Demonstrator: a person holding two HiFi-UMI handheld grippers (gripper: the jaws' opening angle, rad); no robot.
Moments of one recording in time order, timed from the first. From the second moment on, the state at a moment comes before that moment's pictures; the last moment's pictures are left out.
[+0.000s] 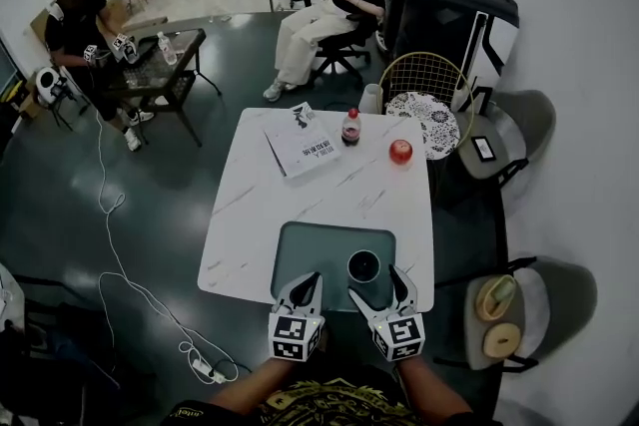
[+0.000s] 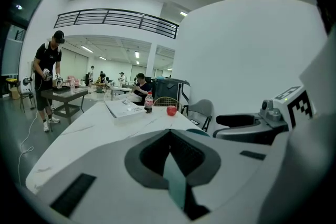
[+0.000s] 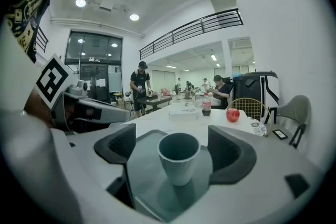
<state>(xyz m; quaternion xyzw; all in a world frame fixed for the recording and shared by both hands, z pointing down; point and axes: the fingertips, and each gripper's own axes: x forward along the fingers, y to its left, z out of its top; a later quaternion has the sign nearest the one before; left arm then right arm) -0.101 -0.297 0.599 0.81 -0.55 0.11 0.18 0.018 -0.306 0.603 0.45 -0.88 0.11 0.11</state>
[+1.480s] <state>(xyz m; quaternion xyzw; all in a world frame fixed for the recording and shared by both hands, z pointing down) -0.038 -0.147 0.552 0.77 -0.61 0.08 0.16 0.071 -0.170 0.546 0.38 -0.91 0.07 0.12</state>
